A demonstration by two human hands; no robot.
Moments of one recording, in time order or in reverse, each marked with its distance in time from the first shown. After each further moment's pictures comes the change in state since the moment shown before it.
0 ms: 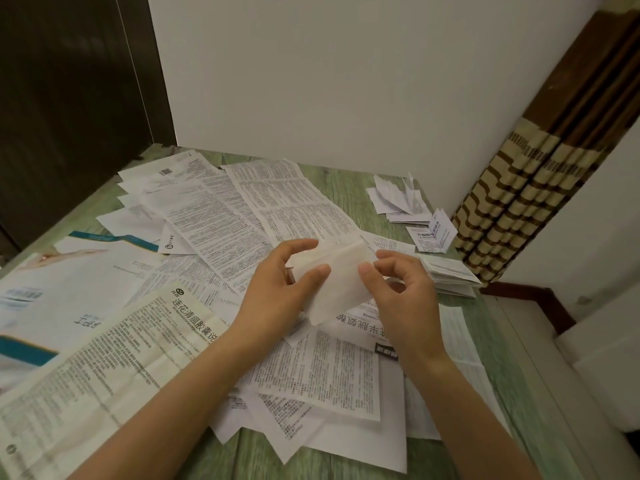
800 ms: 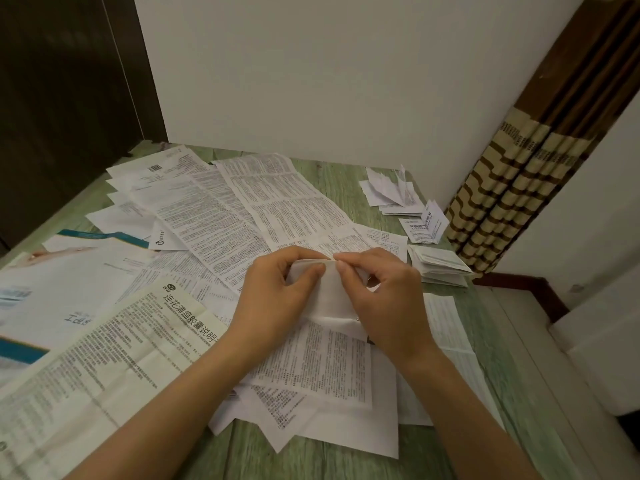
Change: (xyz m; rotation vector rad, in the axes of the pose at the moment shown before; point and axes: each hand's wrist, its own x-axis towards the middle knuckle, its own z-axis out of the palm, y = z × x) left_hand -0.005 -0.002 0.006 0.120 0.023 0.184; right_hand -0.002 0.000 0.001 -0.301 -0.056 -0.438
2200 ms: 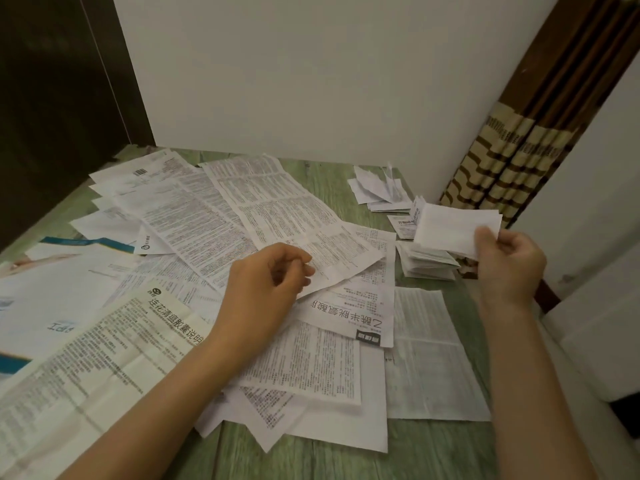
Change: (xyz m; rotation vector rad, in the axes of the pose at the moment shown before) left_hand -0.001 0.001 0.000 0.065 0.028 0.025; right_hand 0.030 0.065 -0.086 0.144 0.620 0.604
